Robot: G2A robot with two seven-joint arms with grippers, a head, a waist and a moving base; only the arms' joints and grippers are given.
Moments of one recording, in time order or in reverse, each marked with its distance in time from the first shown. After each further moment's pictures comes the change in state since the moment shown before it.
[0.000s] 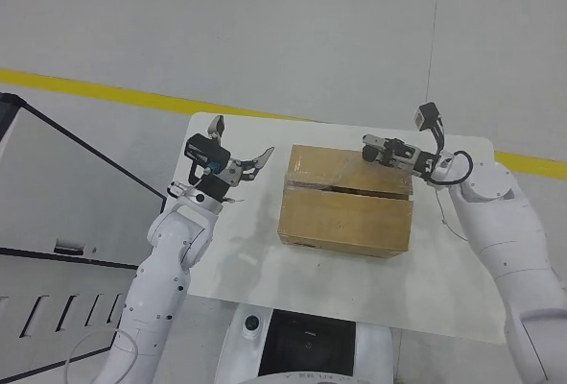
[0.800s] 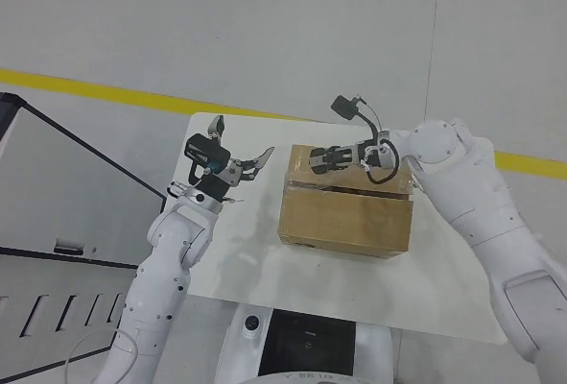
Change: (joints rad) left arm 0.000 0.000 0.000 0.000 0.000 0.000 0.000; right arm 0.252 -0.097 -0.364 -0.065 -0.266 0.086 0.135
